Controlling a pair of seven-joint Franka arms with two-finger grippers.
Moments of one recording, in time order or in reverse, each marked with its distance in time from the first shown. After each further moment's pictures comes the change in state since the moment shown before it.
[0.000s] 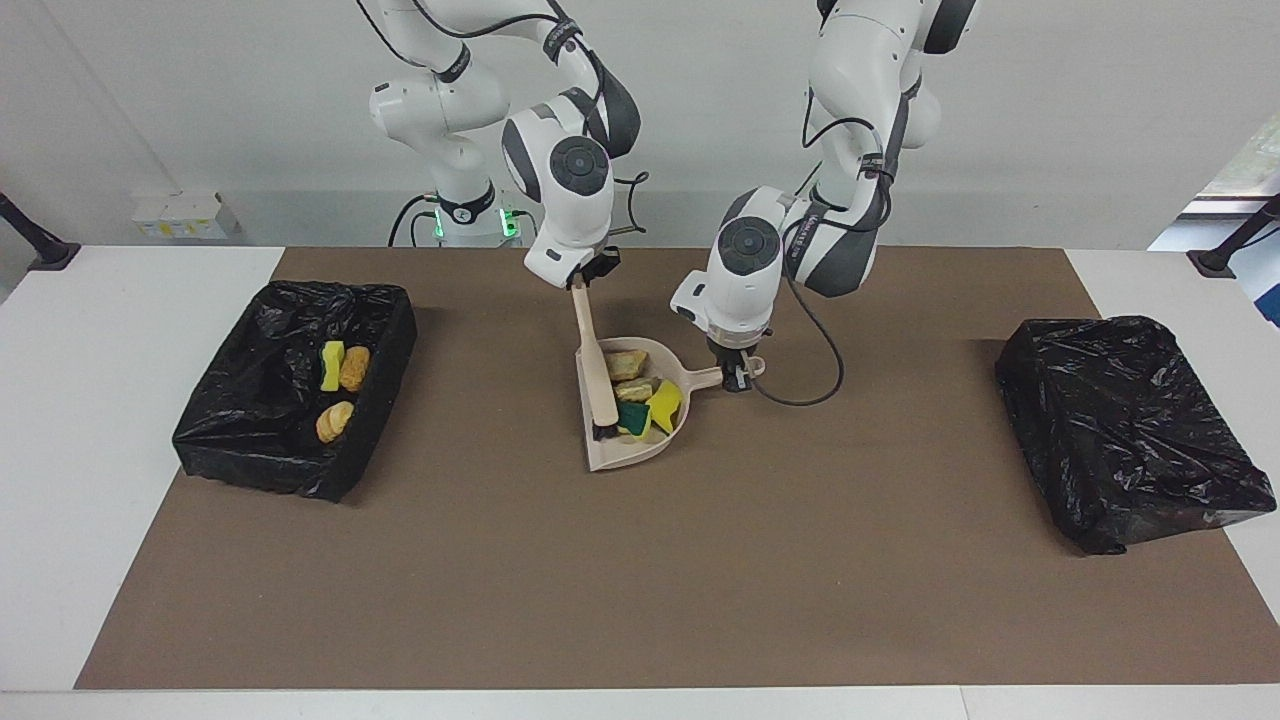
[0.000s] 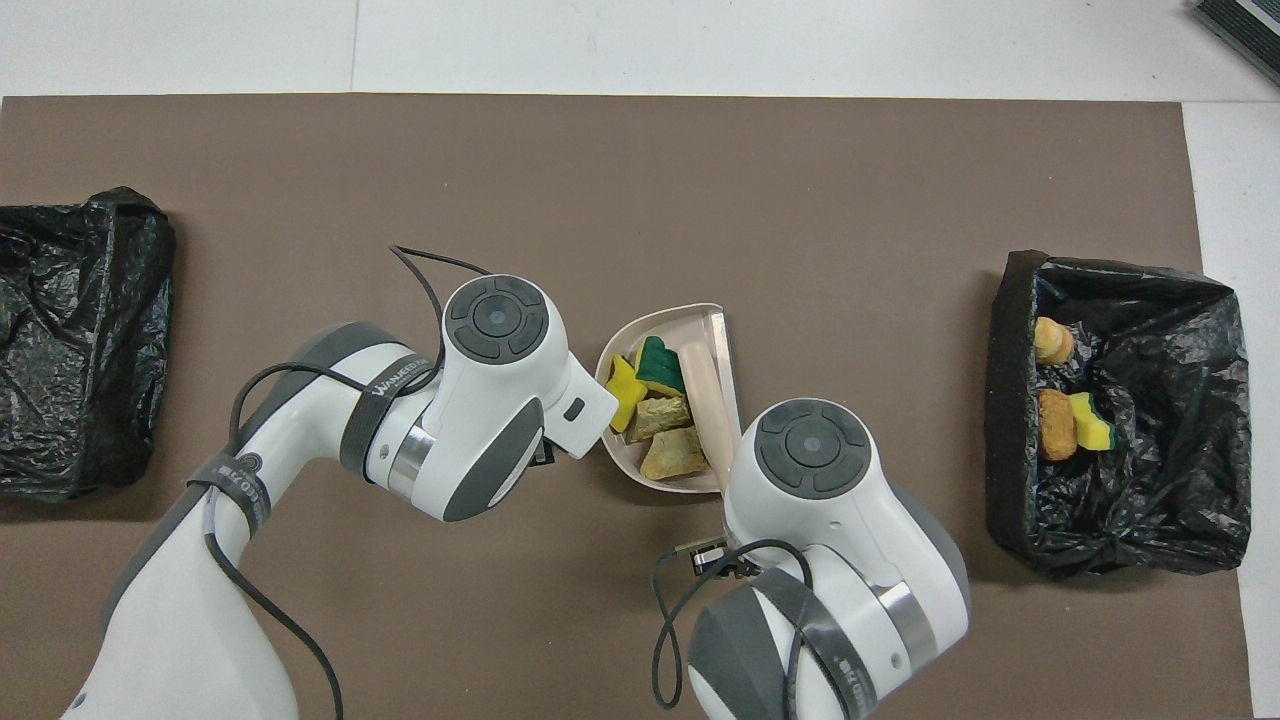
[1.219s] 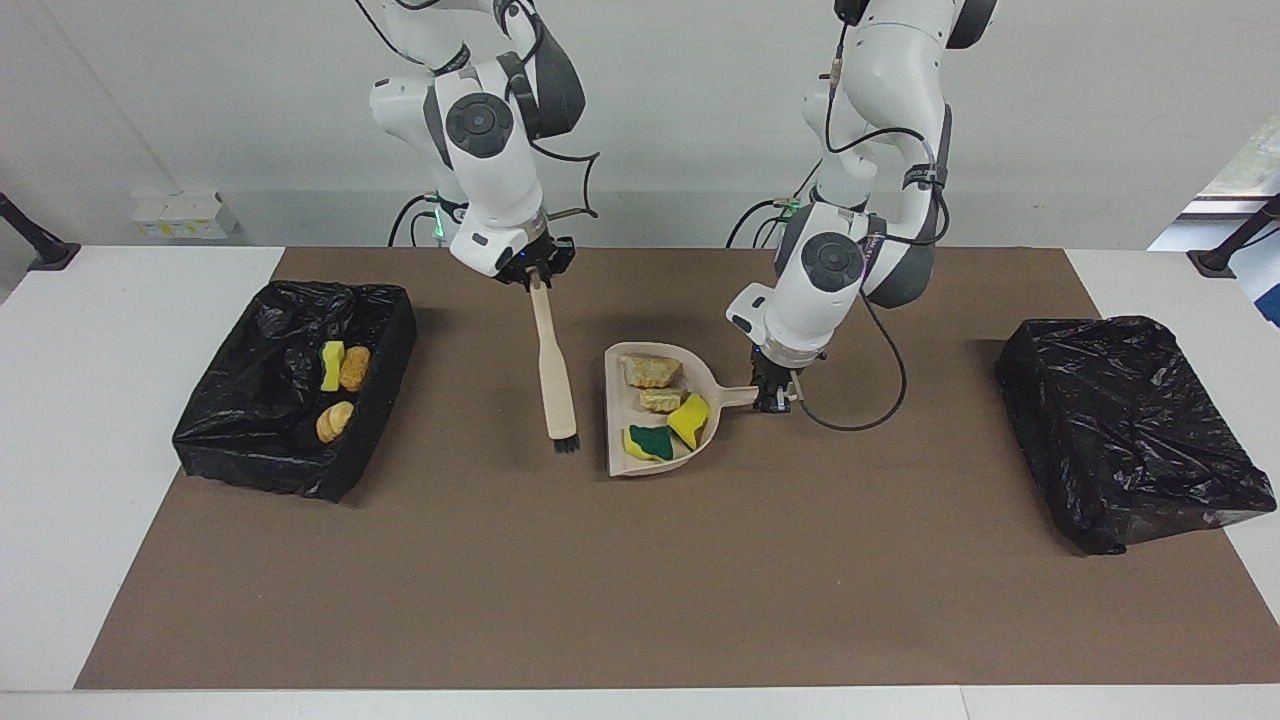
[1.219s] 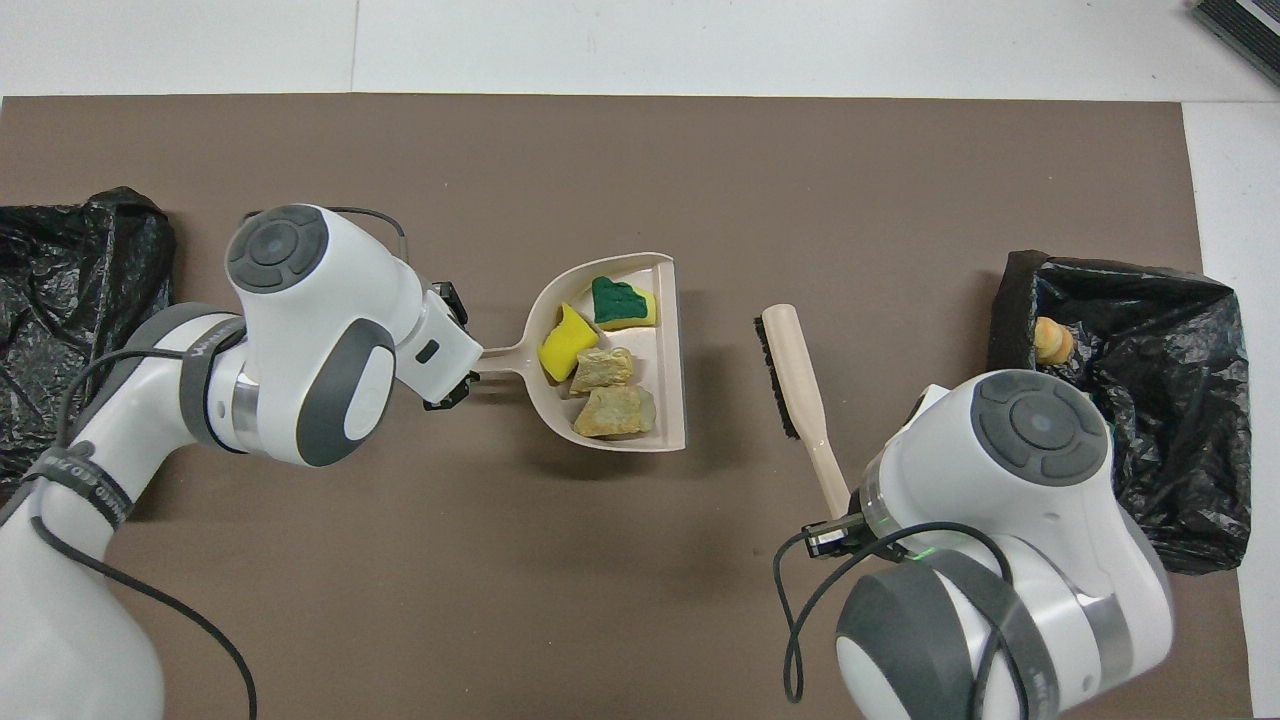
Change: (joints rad) left arm 0.216 -0.055 0.005 -0.017 -0.162 0.057 0.389; right arm -0.179 -0.170 -0.011 -0.076 -0.001 -0.058 -0.199
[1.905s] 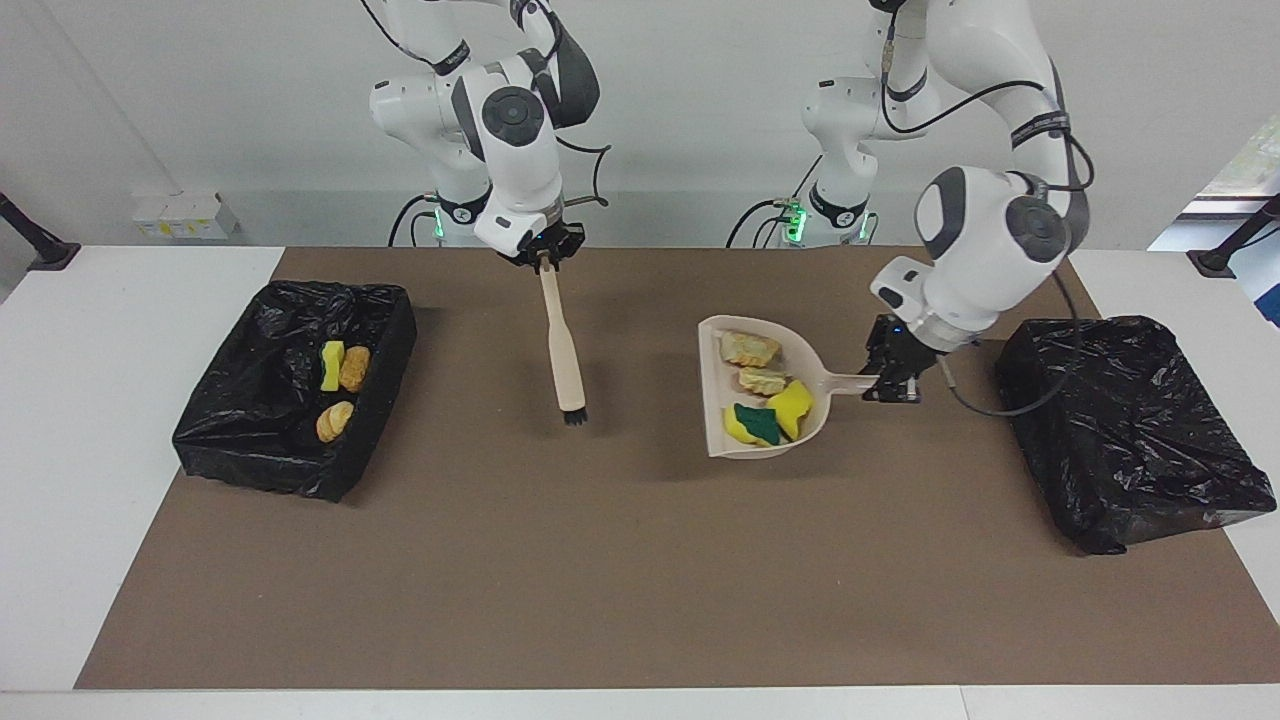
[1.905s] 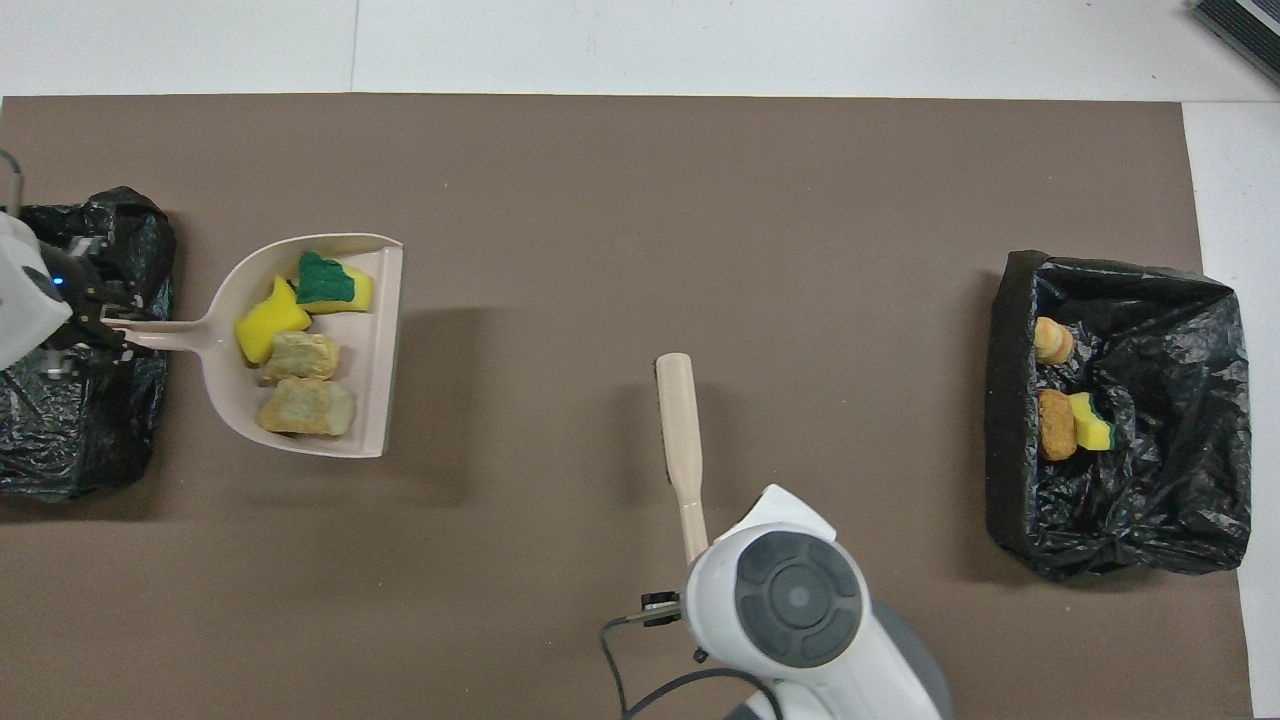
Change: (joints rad) left arm 0.444 -0.073 0.023 0.182 0.186 -0.324 0.450; right arm 0.349 0.045 0.014 -0.053 0.071 0.251 0.442
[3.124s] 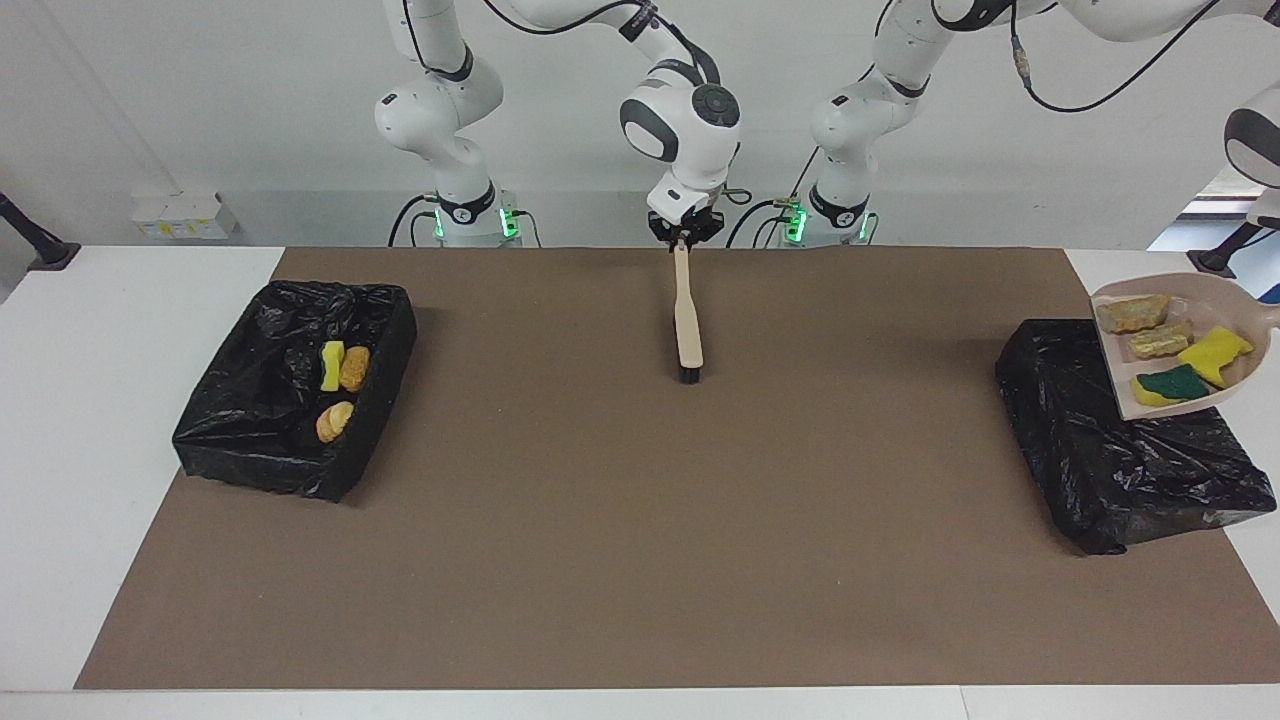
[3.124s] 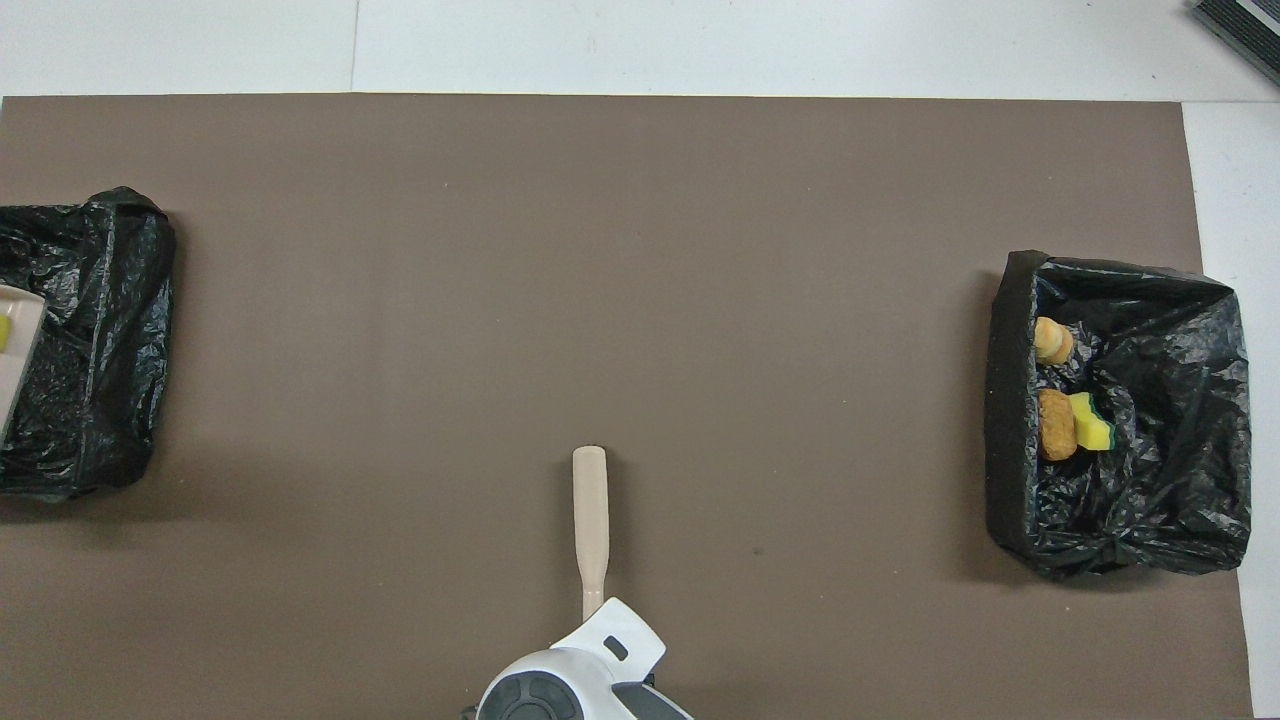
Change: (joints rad) left arm 0.294 0.054 -0.029 0.187 0.773 0.192 0.138; right arm 0.281 0.241 0.001 0.096 -0.088 0.067 0.365
